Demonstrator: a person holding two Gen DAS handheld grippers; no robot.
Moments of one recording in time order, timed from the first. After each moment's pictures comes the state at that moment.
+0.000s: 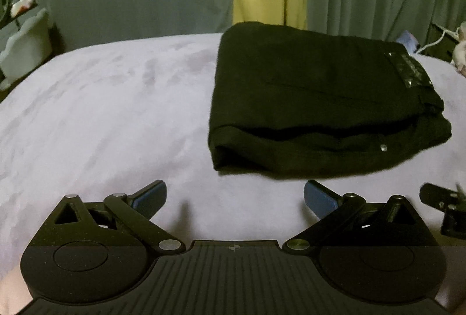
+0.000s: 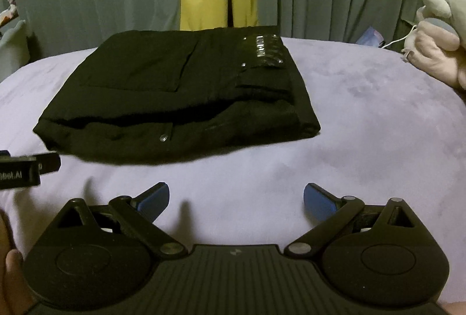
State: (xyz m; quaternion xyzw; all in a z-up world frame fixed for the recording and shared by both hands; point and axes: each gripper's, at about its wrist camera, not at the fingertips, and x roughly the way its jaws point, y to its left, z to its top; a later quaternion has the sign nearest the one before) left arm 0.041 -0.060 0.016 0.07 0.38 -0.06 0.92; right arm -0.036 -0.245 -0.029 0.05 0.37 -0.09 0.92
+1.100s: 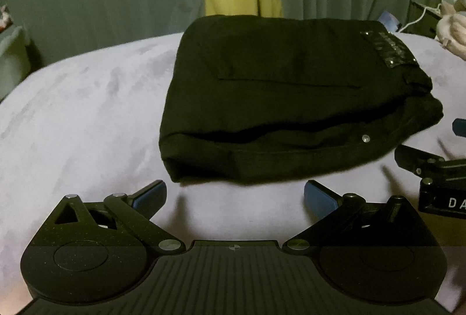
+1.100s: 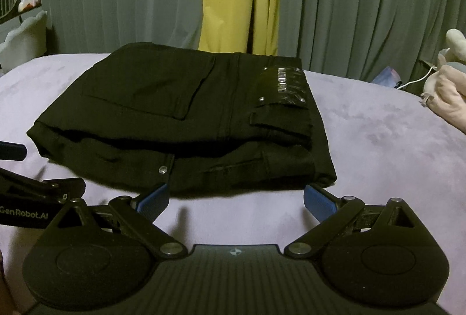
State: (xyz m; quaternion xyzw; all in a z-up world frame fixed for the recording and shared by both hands) left arm 0.052 -0.086 0.001 0.10 0.39 -0.10 0.91; right arm -0.016 -0.240 -0.034 -0.01 0.32 -0.06 0.95
